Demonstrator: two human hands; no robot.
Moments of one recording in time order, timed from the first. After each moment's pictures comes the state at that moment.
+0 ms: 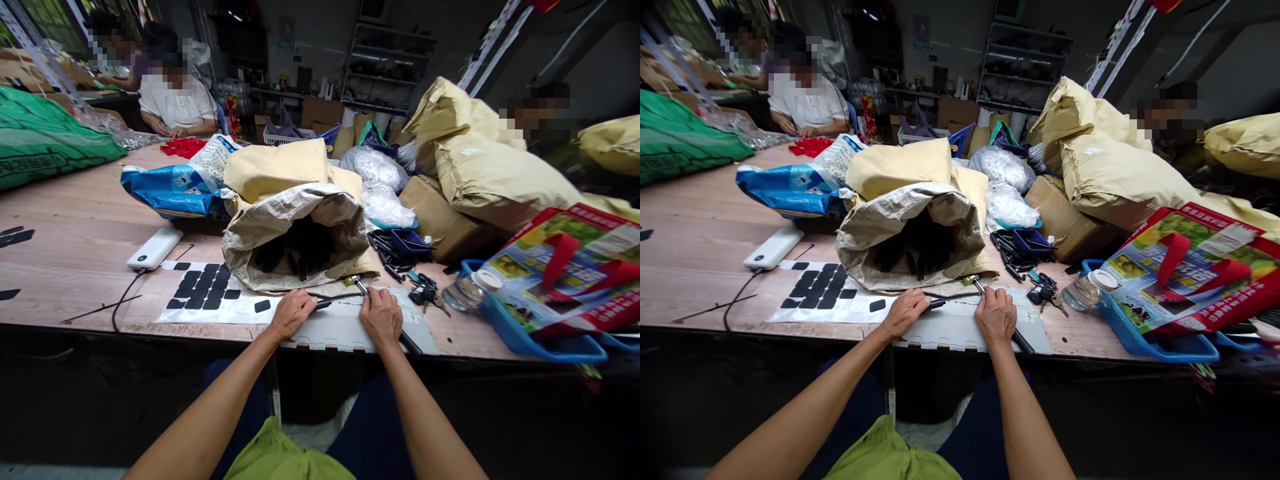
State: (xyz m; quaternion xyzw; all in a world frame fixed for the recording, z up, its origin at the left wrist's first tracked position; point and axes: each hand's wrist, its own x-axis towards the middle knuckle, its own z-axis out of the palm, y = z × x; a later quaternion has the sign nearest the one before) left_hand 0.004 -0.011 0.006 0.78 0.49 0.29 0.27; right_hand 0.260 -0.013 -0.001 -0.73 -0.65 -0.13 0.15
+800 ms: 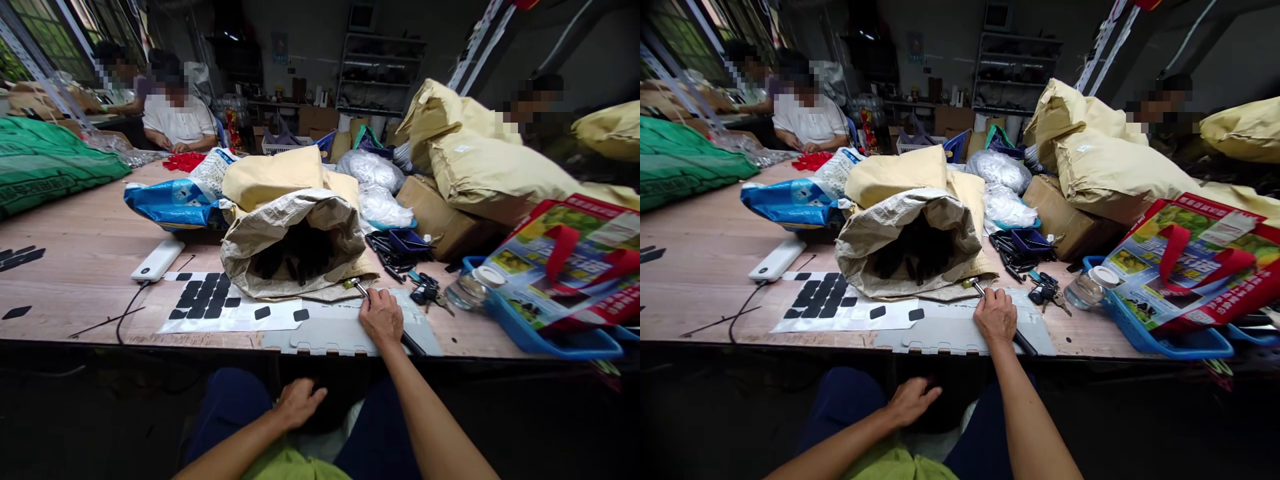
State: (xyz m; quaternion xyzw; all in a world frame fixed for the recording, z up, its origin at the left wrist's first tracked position) left_hand 0.035 -0.141 -0.093 0.70 0.58 -0.02 0.41; right_hand 0.258 -0.011 0.003 -0.74 -0.65 -0.13 0.13
